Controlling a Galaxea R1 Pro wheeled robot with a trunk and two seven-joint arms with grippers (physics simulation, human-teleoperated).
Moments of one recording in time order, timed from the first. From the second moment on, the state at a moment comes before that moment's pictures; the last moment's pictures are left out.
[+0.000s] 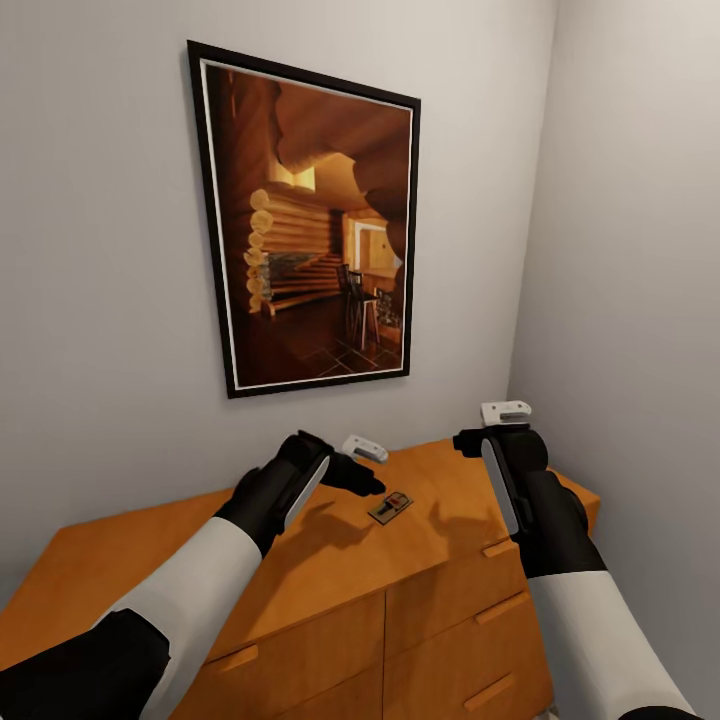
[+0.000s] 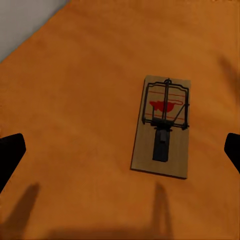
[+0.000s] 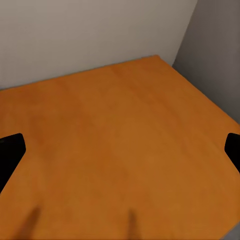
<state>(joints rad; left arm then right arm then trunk) -0.94 -0.17 -0.41 -0.79 0.03 0.88 -0.32 -0.75 0.06 0.04 -1.32 0.07 1.04 -0.20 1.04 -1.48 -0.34</state>
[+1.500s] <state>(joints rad) -0.94 -0.17 -0.41 -0.79 0.05 0.88 -0.32 -0.75 0.06 0.04 -1.32 0.06 1.04 -0.20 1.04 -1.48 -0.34</state>
